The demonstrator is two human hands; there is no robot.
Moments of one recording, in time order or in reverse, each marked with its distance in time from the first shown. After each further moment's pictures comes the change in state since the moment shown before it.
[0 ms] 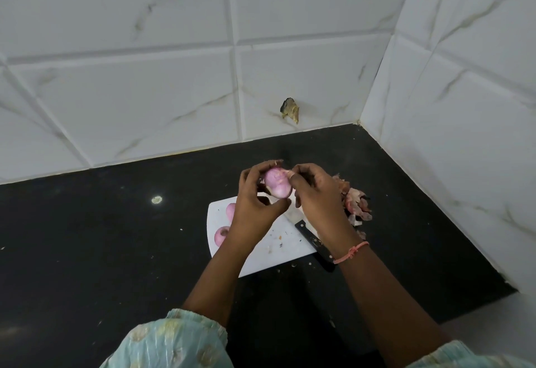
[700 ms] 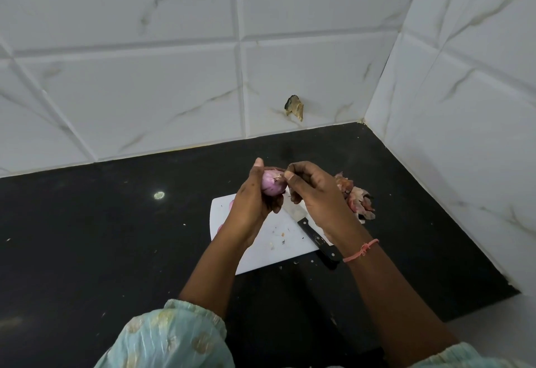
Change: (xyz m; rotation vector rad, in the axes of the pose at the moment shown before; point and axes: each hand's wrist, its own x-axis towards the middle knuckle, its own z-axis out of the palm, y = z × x) left_hand 0.008 0.019 -0.007 -0.520 -0.060 -0.526; right_hand -0.005 -0.008 -0.004 0.055 -0.224 -0.020
